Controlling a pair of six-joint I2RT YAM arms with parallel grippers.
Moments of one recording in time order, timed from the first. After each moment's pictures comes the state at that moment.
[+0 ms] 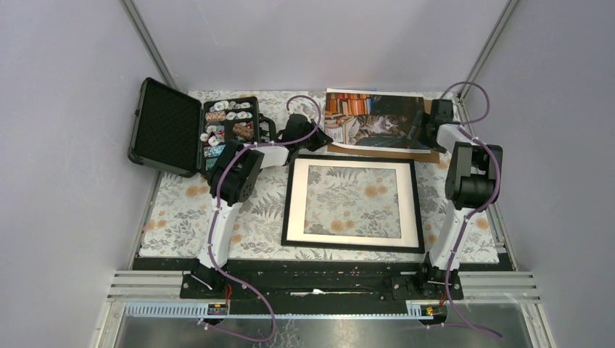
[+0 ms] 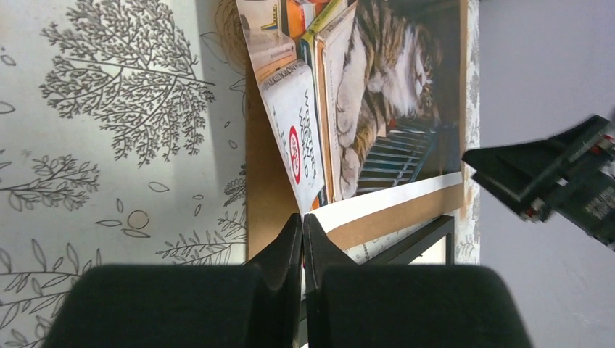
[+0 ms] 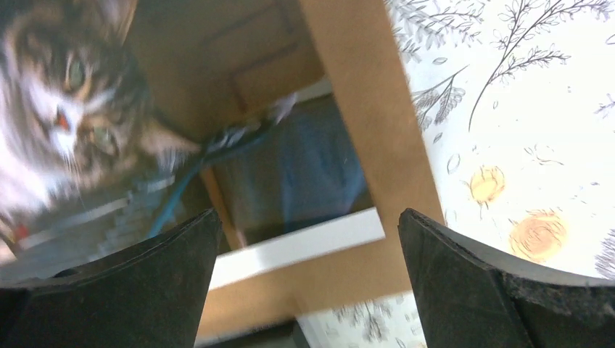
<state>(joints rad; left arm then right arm) -0.48 2.32 1.51 0.39 0.25 -0.94 -0.15 2.10 1.49 -0.31 0.09 0.38</state>
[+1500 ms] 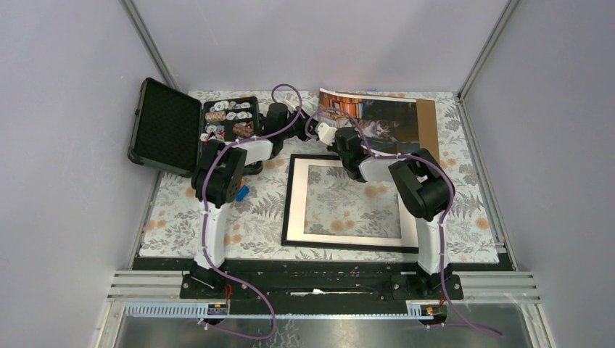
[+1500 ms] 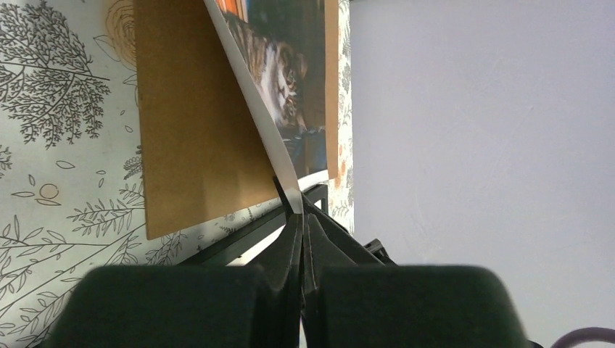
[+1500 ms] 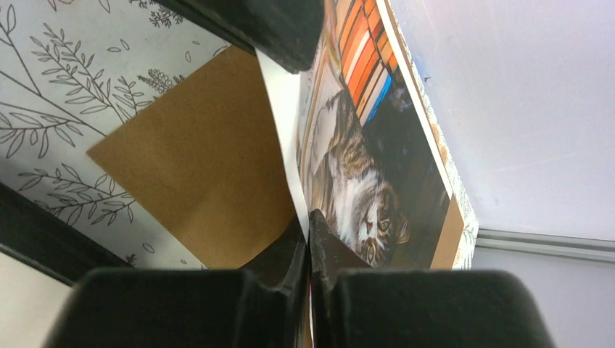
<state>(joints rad) -0.38 2.20 1.44 0.48 0.52 -1.16 0.55 2.06 1.14 0.44 0.38 -0.78</state>
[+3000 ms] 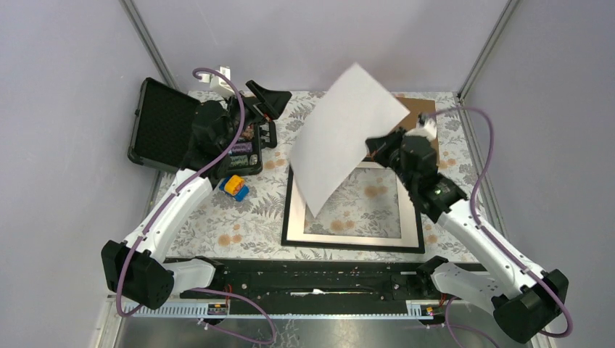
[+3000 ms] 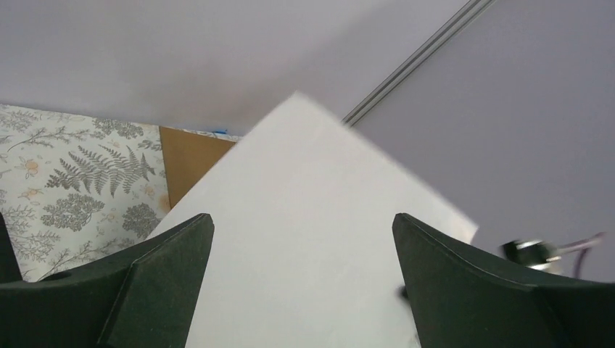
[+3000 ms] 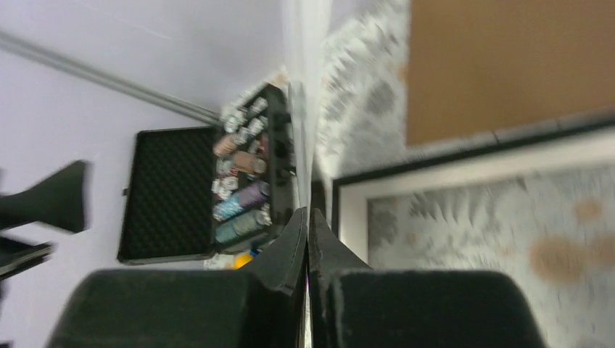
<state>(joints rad) -0.36 1.22 1.14 0.19 0.18 -0.72 0.54 1.01 0.98 -0.18 0.25 0.85</state>
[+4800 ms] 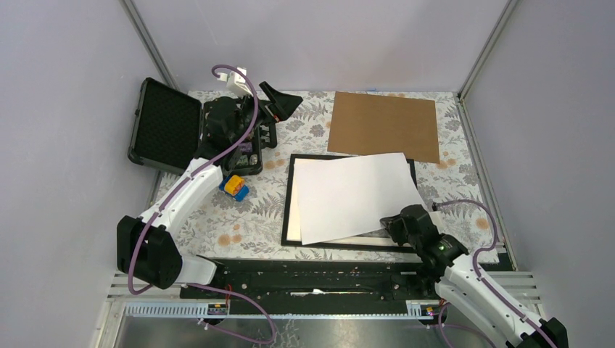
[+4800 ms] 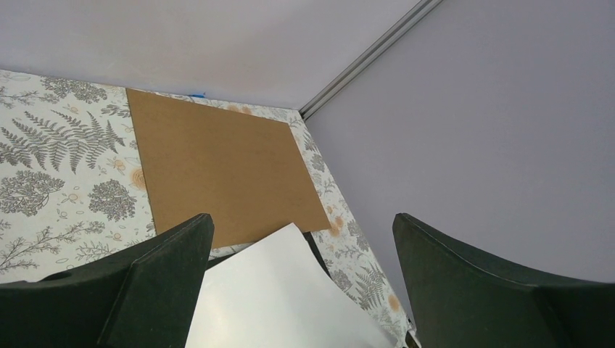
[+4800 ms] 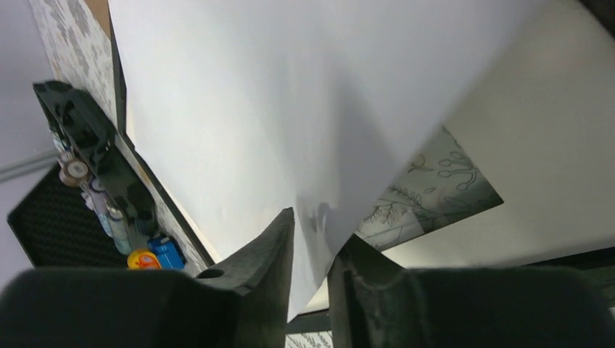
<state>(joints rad) -0.35 1.36 1.13 0.27 0.30 -0.76 0.54 0.54 0.23 -0.53 0.26 1.54</state>
